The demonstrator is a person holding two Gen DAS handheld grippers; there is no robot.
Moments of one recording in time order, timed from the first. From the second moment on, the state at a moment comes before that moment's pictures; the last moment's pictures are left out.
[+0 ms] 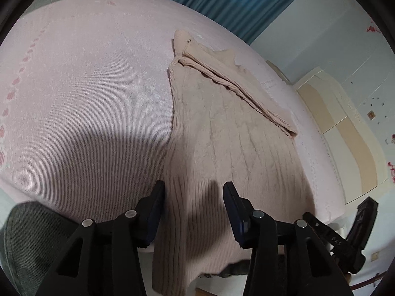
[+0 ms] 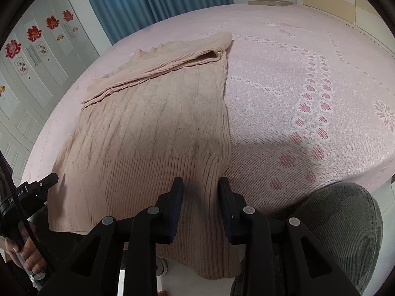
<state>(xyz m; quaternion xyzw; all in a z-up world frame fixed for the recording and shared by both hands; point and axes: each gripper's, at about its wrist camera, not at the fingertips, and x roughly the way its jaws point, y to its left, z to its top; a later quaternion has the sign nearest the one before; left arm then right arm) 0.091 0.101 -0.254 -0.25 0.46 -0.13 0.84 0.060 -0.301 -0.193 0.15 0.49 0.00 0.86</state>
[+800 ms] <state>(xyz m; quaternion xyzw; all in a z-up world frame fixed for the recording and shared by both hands) 0.073 0.101 -0.228 -0.24 0.46 -0.13 0.85 0.042 -0.284 -0.157 0.14 0.46 0.07 0.87</state>
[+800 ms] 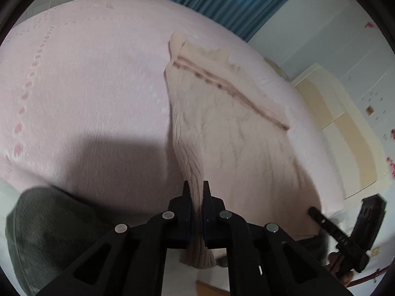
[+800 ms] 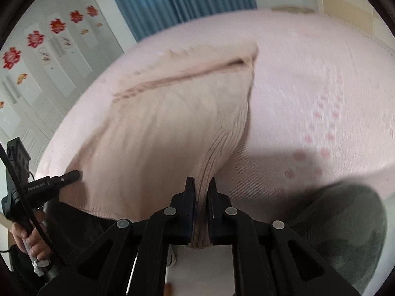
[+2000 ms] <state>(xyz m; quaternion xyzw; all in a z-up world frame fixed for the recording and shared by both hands) 0.372 0.087 -0.190 -0.31 0.39 -0.10 0.86 0.357 -0.334 -0.147 0.28 0.39 0.08 0.87</state>
